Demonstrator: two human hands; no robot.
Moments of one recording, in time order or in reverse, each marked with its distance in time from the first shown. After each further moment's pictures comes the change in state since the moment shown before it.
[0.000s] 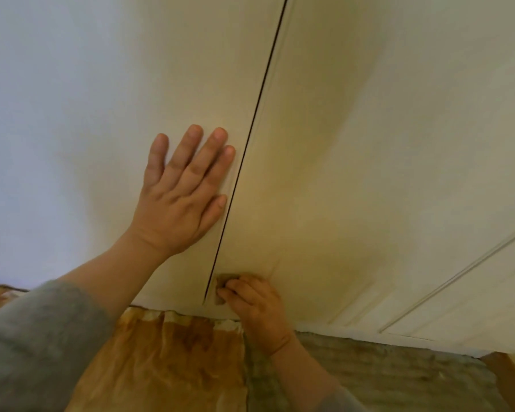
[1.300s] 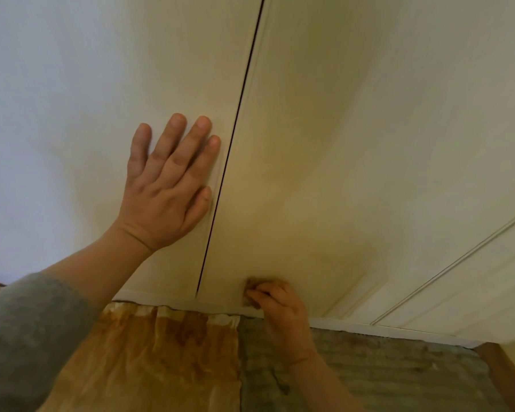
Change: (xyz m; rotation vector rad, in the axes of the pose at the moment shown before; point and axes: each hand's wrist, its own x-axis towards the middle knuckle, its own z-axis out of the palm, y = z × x) left_hand 0.000 0.000 0.002 -0.007 0.041 -0.009; right_hand -0.041 0.013 -0.028 0.076 0.065 0.289
